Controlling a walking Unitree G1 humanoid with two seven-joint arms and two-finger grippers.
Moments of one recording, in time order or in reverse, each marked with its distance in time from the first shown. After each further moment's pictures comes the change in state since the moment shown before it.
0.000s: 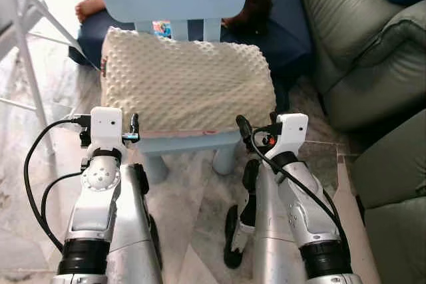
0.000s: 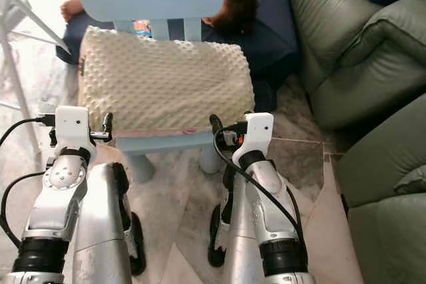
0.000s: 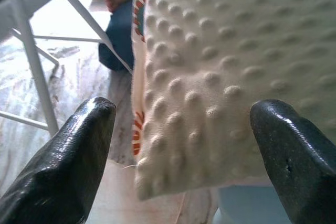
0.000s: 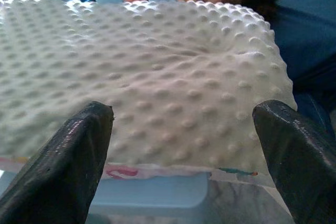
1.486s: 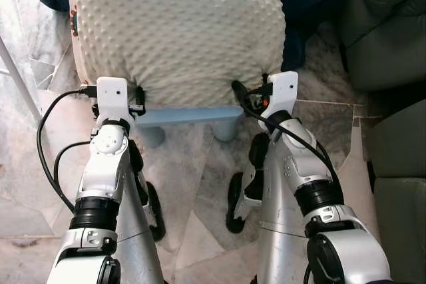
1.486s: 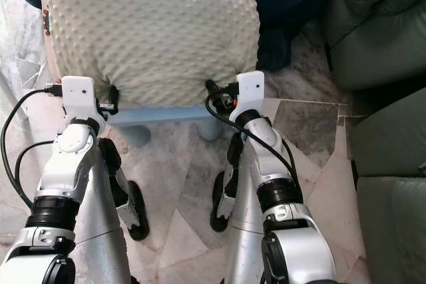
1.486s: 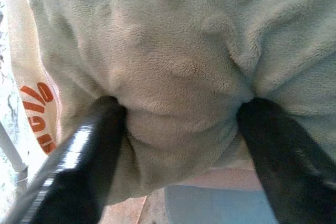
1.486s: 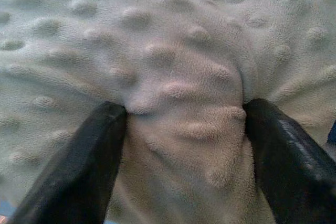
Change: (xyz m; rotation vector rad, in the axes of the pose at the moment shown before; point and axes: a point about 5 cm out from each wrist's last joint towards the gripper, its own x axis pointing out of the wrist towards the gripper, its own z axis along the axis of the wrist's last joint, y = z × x) left arm 0.039 -0.016 0.032 -0.092 -0.044 -0.061; right arm 0.066 -0.003 0.034 -0.125 -0.066 0.096
